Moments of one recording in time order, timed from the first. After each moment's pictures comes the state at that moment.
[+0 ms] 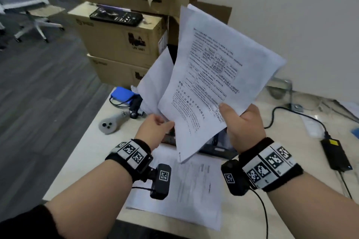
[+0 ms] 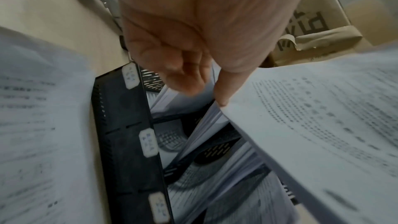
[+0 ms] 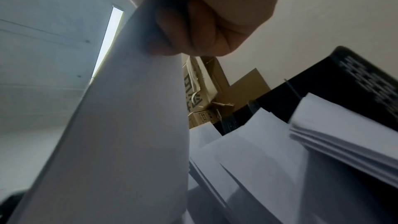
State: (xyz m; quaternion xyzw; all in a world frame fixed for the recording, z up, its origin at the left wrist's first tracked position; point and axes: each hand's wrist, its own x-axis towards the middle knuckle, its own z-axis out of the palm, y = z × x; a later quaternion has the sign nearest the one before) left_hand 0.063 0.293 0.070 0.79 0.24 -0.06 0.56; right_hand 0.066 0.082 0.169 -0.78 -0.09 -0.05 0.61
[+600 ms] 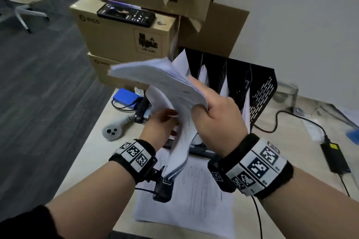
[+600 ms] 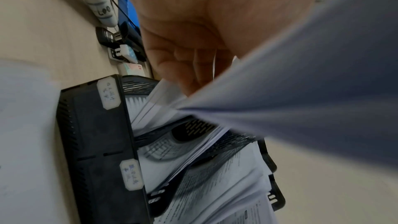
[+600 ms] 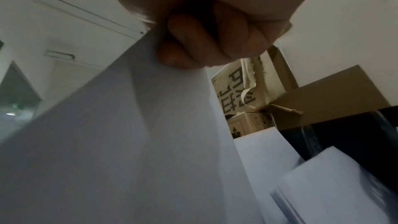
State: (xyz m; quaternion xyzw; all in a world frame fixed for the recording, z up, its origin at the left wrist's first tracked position) left_hand 0.094 0.335 0.065 0.74 0.15 -0.07 0.65; right_hand 0.077 0.189 0.194 -0.90 -0.20 -0.05 0.39
